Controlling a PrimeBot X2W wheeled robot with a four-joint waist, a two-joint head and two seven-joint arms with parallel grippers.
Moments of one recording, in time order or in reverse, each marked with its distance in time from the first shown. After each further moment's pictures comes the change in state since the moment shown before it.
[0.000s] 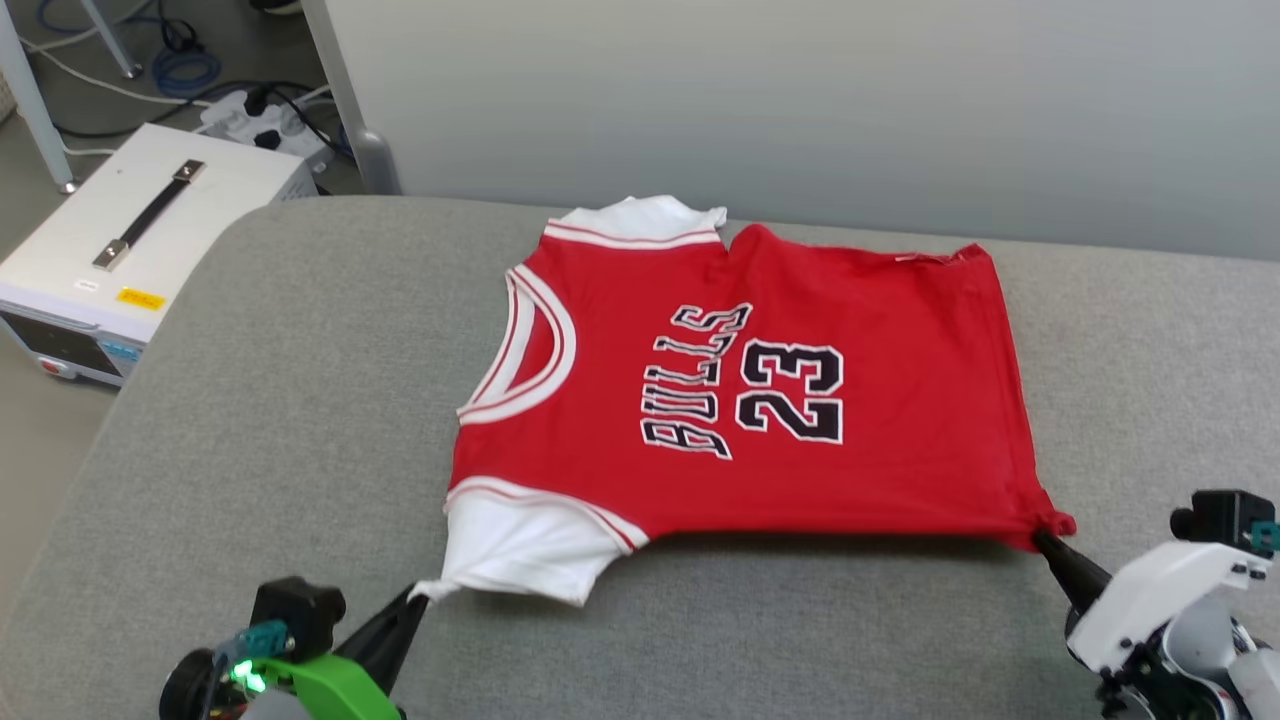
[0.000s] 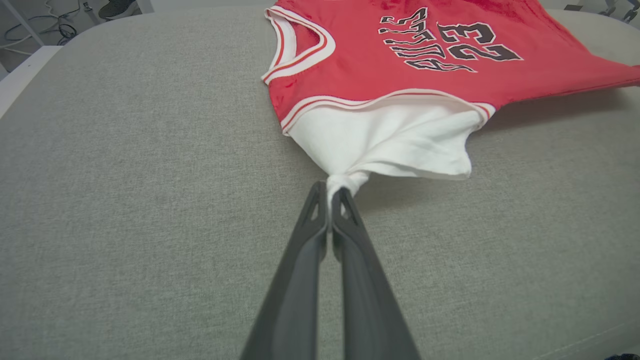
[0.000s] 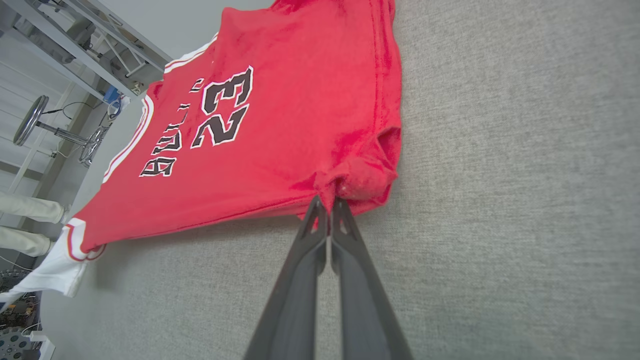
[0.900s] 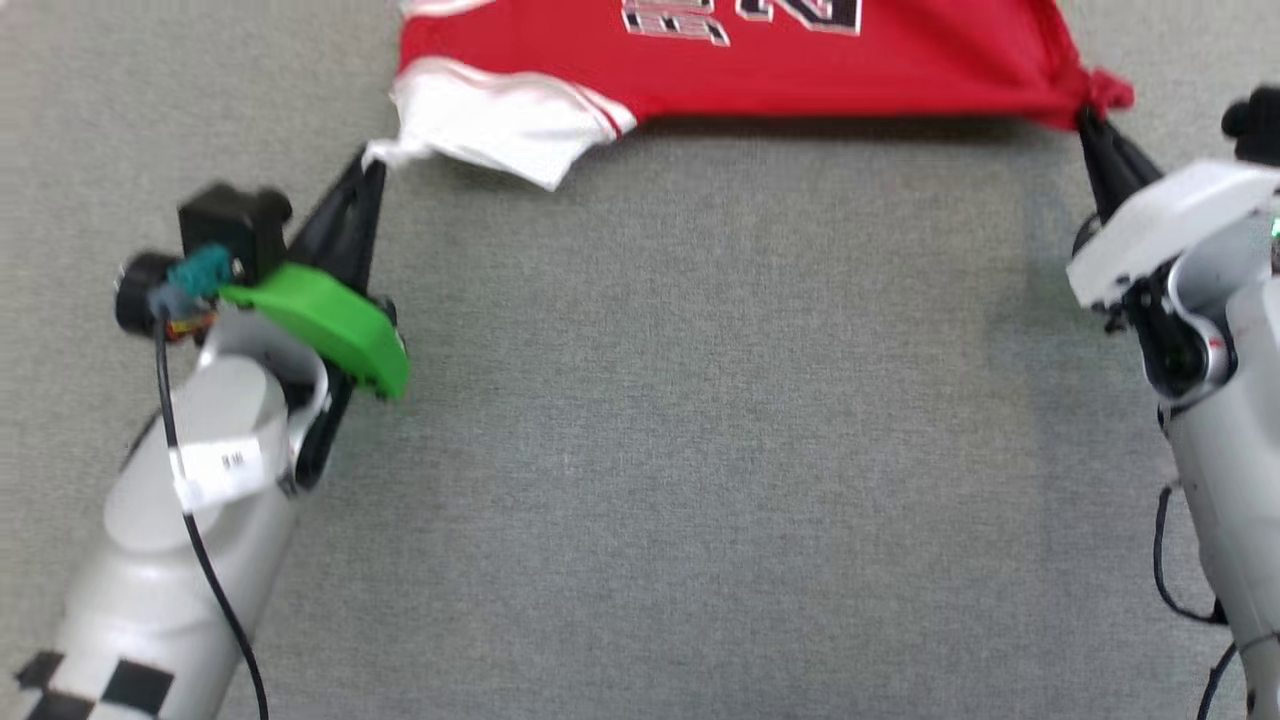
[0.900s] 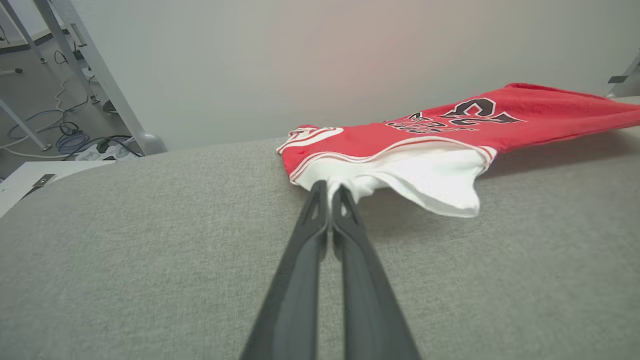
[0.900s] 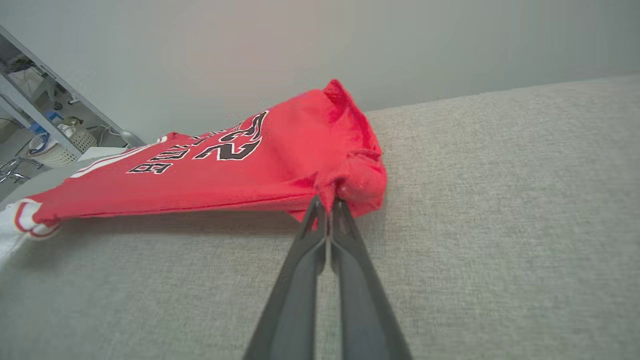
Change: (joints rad) left arm -0.654 -0.168 0.077 0.360 0.106 -0.055 -0.182; right arm -0.612 0.088 -0.079 0.193 -0.370 0.000 -0.155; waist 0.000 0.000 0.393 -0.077
